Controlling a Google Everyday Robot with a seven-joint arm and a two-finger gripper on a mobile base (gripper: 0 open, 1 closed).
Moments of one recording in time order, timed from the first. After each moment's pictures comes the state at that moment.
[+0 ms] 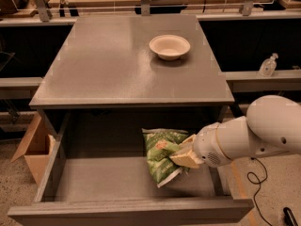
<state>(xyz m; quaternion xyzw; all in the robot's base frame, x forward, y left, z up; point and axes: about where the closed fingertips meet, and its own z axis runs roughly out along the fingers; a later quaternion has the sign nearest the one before) 0.426 -0.075 0.744 -0.49 0.79 0.23 0.28</state>
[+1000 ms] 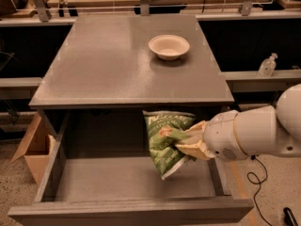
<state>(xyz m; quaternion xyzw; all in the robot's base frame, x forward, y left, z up) 0.417 -0.079 0.816 -0.52 0.76 0.19 0.35</state>
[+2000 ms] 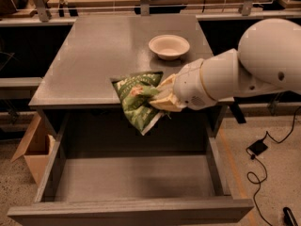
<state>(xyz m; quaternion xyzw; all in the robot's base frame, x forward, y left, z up) 0.492 -0.018 0.889 -0.59 0.69 0.16 0.39</state>
